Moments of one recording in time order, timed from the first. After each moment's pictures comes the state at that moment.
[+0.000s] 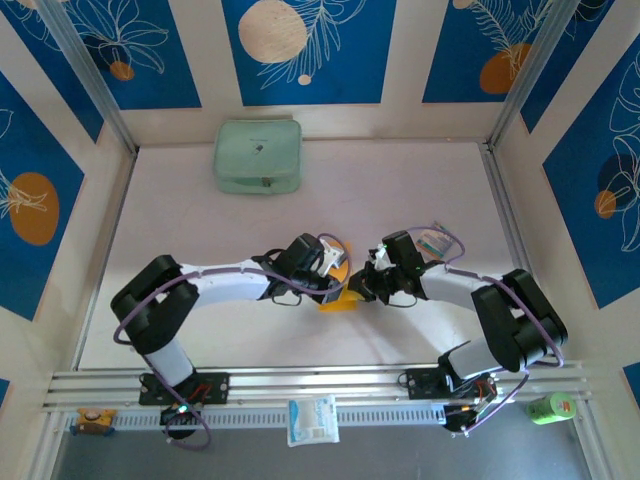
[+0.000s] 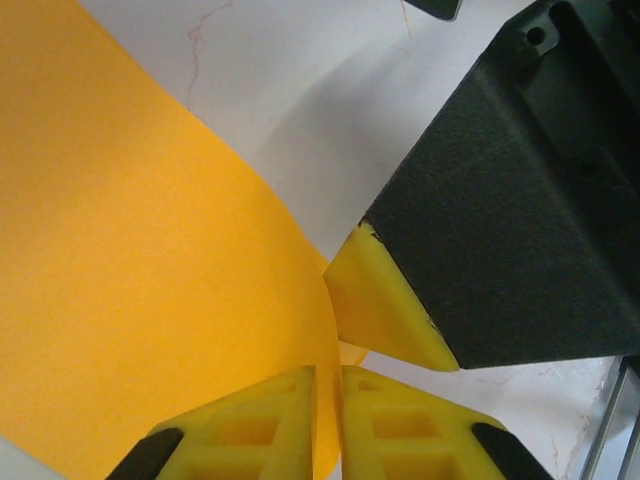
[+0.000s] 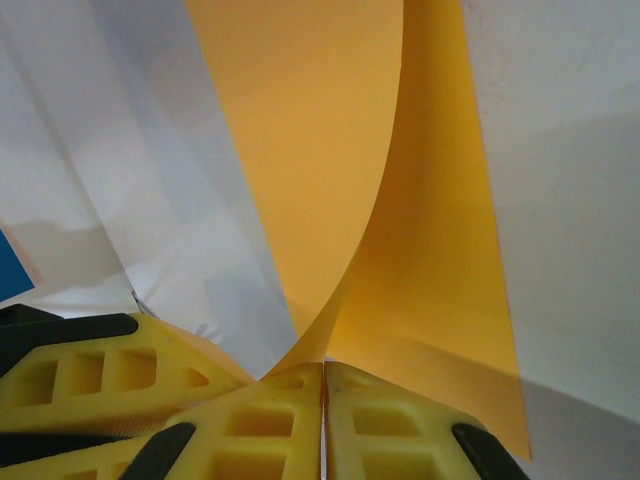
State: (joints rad) left arm -0.88 1.68 0.90 -0.08 0.35 -0.36; right arm 0.45 1.44 0.53 -0.07 -0.68 0.97
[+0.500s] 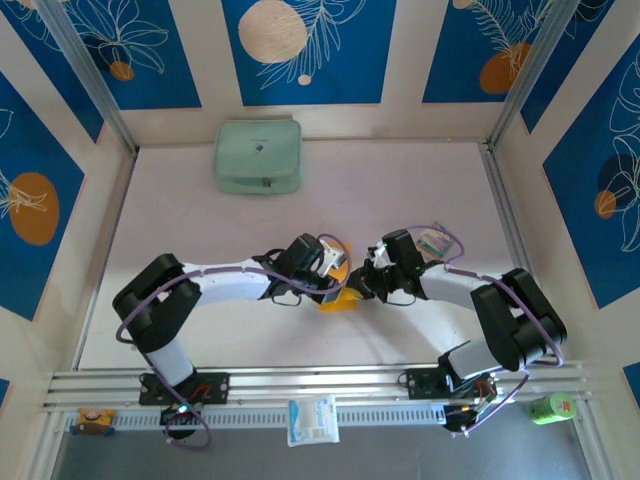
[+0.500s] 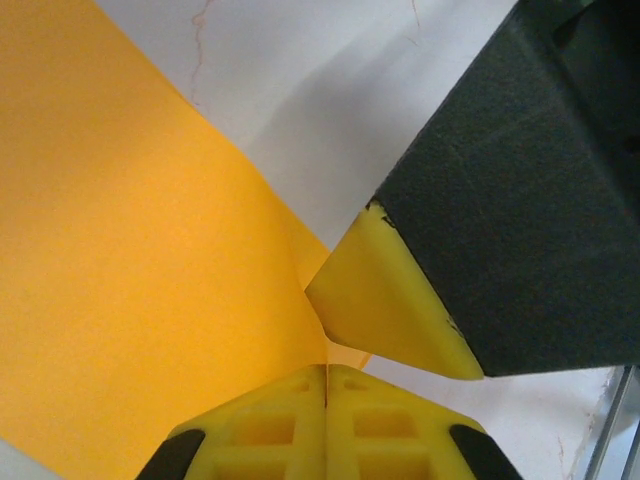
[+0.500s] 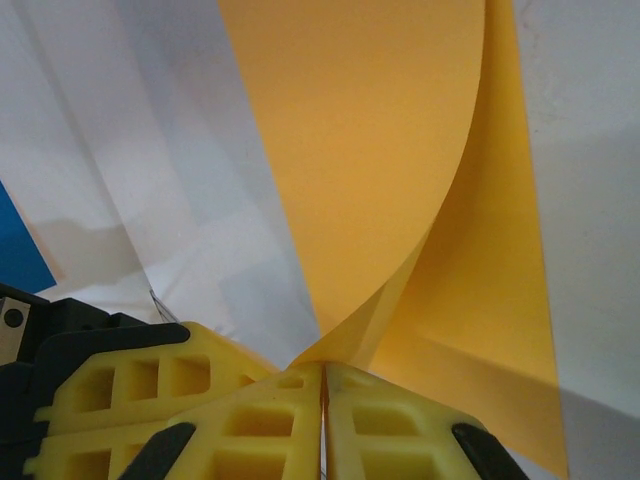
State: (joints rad) left arm -0.88 1.69 0.90 -0.08 0.36 -0.36; right arm 0.45 1.45 0.53 -0.02 -0.70 1.00
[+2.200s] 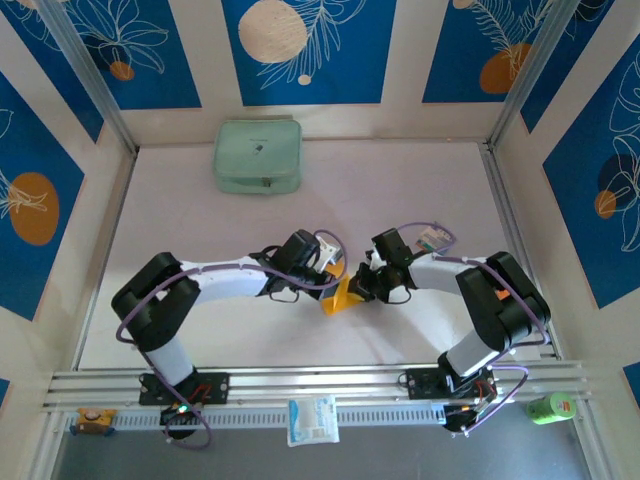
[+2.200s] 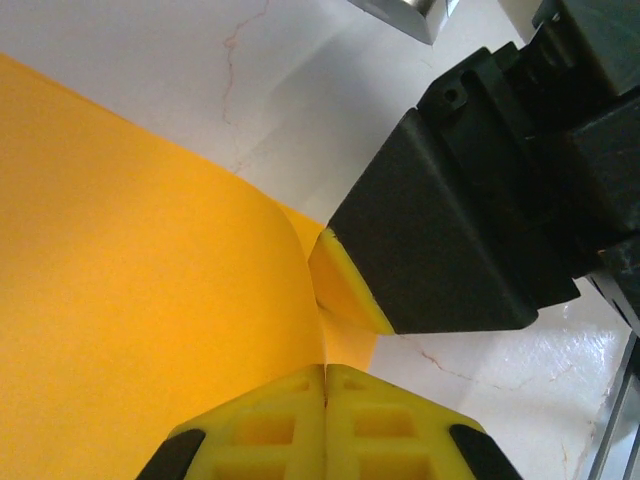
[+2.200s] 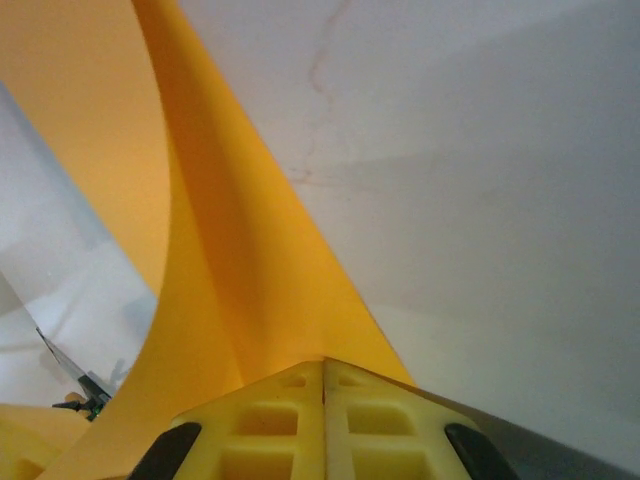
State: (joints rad) left arm -0.84 1.69 0.90 -0.07 0.38 -0.35; right arm 0.48 1.57 0.63 -0.20 -0.55 0.89
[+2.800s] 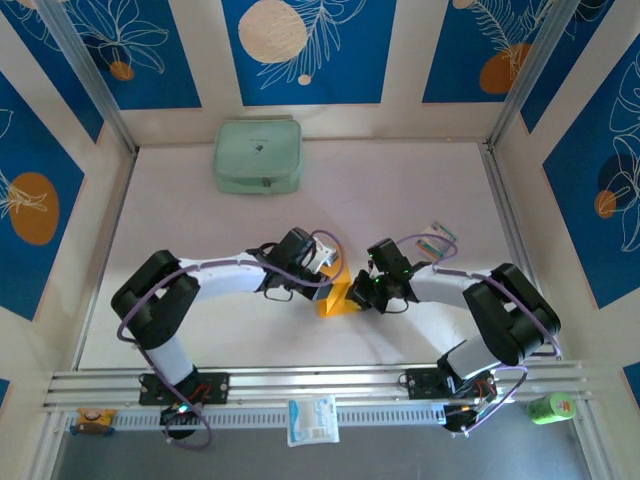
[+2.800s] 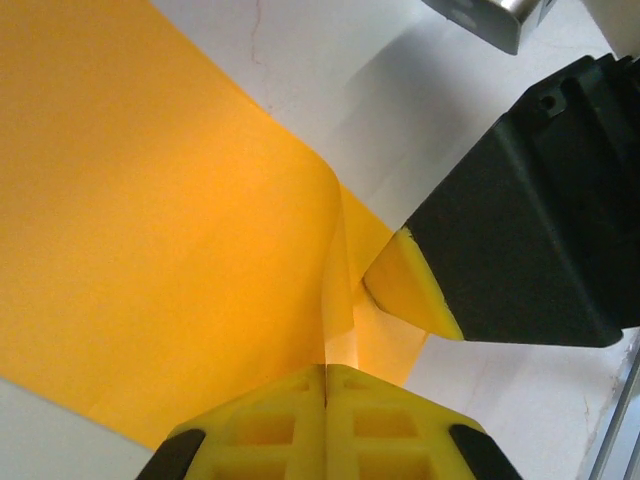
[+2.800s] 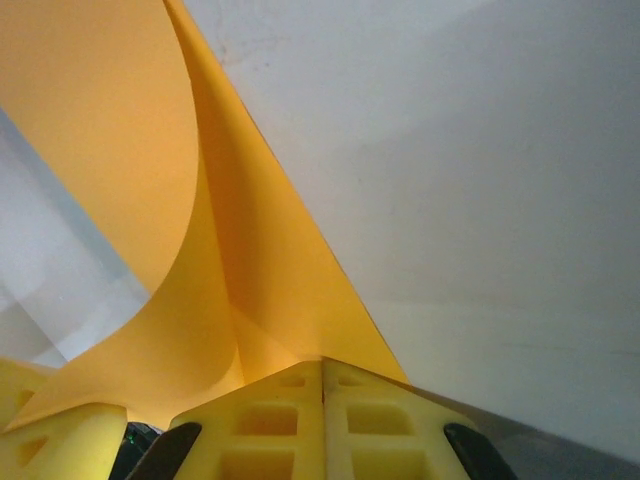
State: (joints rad) left arm -0.81 1.70 0.91 -0.18 0.43 -0.27; right arm 0.57 1.48 0.55 -0.16 -0.47 1.14
